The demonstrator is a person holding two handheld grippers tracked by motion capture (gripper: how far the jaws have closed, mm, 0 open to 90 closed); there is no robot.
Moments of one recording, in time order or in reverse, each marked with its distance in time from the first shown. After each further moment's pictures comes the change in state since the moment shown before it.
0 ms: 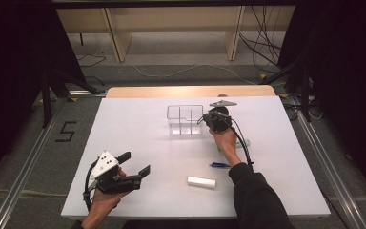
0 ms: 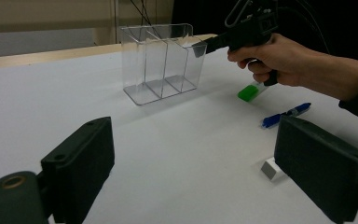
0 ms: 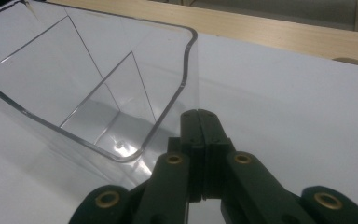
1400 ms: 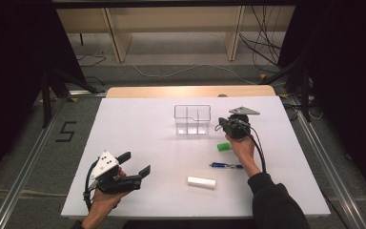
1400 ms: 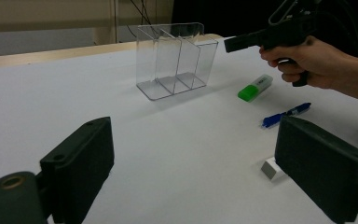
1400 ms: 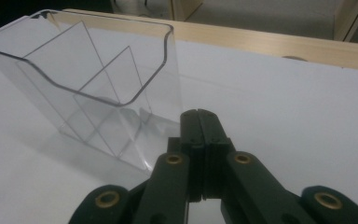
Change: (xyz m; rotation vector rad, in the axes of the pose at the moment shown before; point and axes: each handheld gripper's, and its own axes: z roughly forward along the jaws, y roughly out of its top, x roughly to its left) left arm 0.000 0.000 0.000 0.000 0.000 -0.001; right arm -0.031 -0.026 -0.046 -0.077 -0.015 0.020
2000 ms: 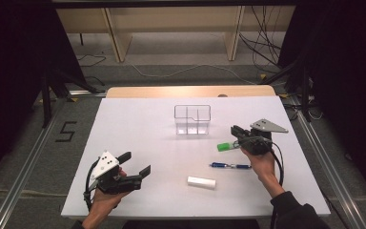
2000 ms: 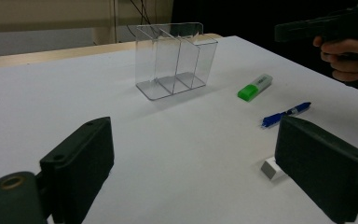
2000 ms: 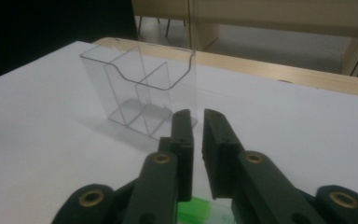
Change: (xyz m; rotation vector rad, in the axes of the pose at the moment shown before) left arm -0.001 0.000 0.001 0.003 -0.002 0.008; right arm -0.003 -0.021 -0.084 -0.136 0.073 -0.059
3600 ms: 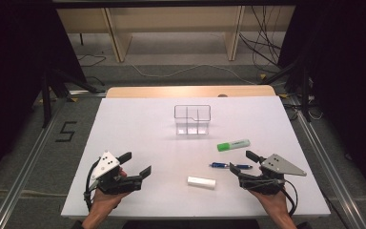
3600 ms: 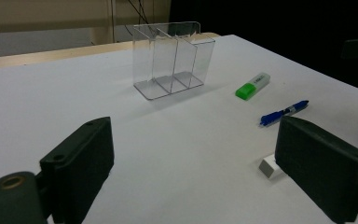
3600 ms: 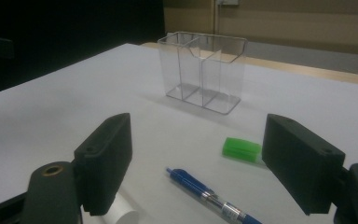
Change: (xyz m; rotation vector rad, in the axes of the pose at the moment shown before) left arm -0.001 0.000 0.000 0.001 -0.007 0.007; right arm 0.049 -0.050 -0.084 -0.087 0.086 -0.040
